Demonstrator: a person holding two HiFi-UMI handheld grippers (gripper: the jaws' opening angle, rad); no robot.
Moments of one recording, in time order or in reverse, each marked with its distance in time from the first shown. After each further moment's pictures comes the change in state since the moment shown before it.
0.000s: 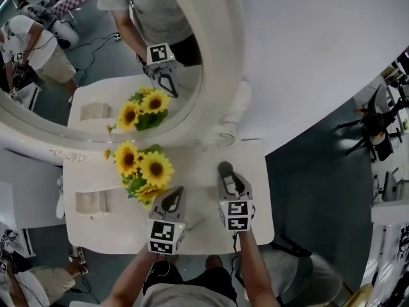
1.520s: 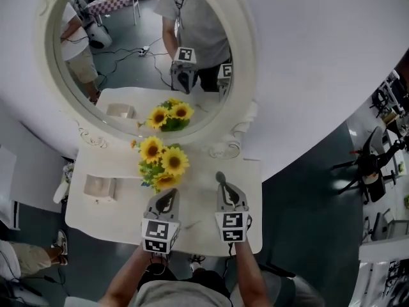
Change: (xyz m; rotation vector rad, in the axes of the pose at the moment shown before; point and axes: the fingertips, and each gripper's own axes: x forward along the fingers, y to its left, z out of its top) left arm -0.087 0.013 0.030 -0.039 -0.140 0.173; right arm -0.075 0.053 0.072 -0.209 -0.150 0.086
